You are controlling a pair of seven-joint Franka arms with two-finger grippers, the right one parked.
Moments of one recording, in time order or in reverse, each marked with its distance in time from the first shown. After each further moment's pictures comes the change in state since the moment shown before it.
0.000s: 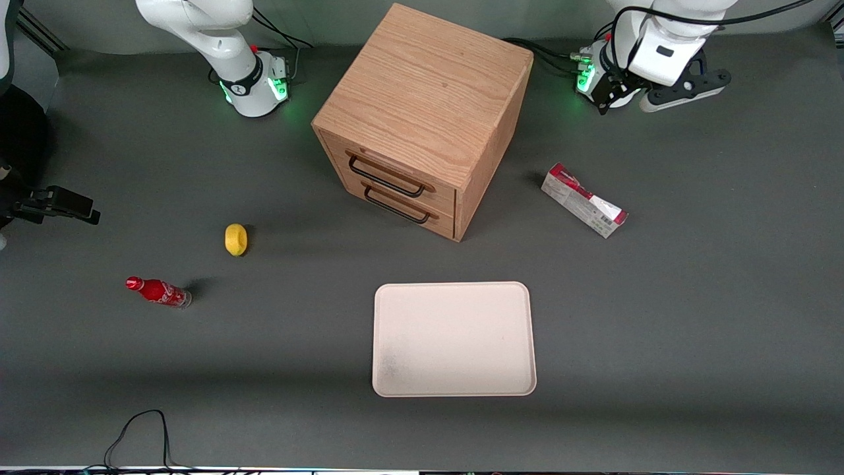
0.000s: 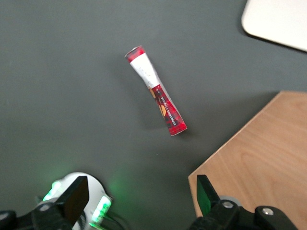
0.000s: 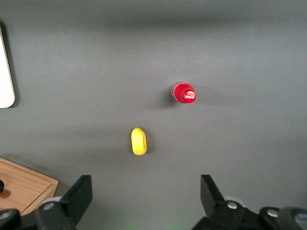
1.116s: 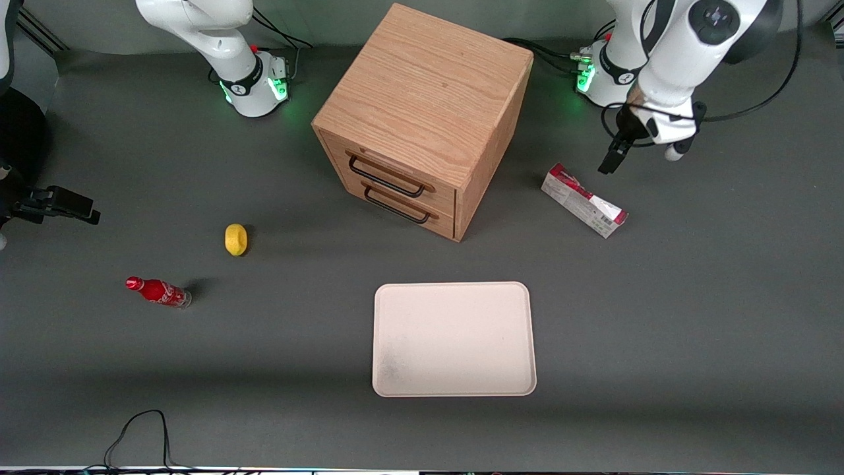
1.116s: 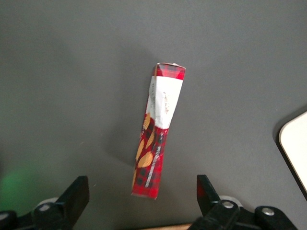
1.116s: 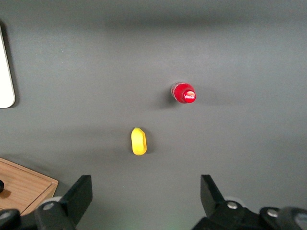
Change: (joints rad) arm 0.009 0.081 0.044 -0.377 -0.026 0.584 -0.571
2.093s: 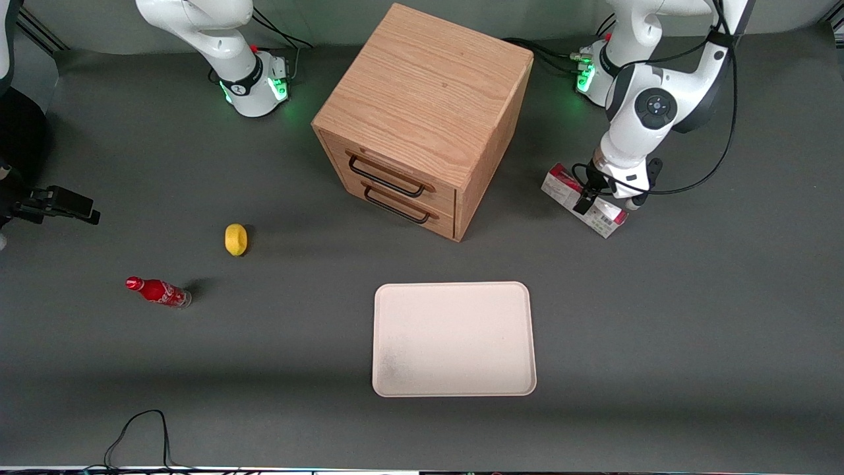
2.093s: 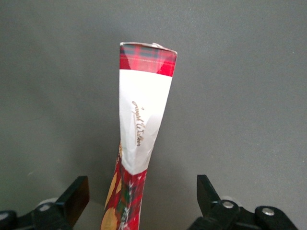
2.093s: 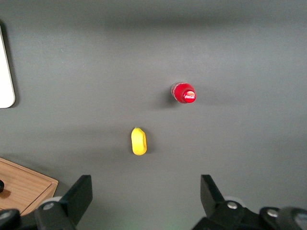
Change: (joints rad) arm 0.000 0.385 -0.024 -0.001 0.026 0.348 -0.014
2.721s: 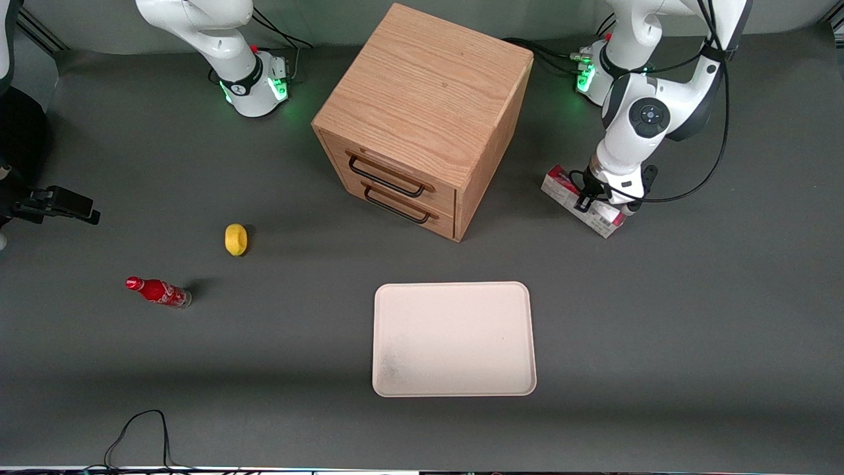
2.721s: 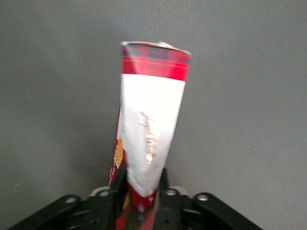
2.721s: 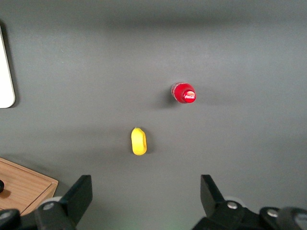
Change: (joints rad) arm 0.000 0.048 0.002 0.000 0.018 0.049 0.000
